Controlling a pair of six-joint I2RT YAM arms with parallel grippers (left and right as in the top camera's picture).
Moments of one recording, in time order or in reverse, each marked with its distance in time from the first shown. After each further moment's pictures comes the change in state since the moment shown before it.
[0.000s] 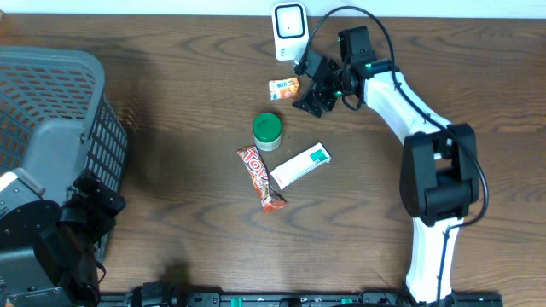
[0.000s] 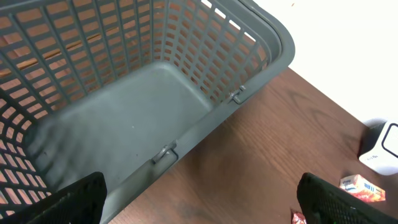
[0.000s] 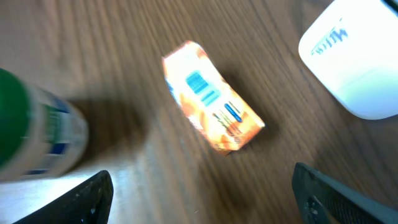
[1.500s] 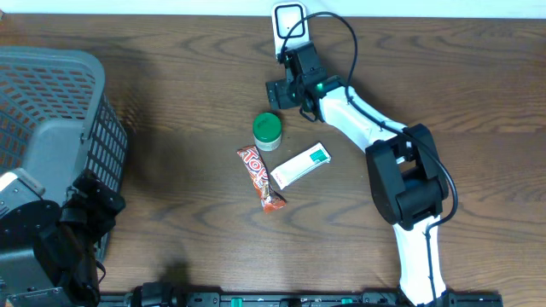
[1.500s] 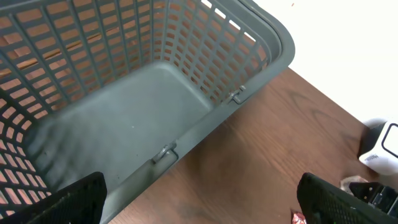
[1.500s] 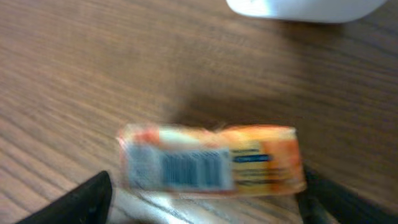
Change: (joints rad) left arm 0.000 0.000 0.000 0.000 0.000 0.000; right arm 0.205 0.045 -0.007 0.151 0.505 0.902
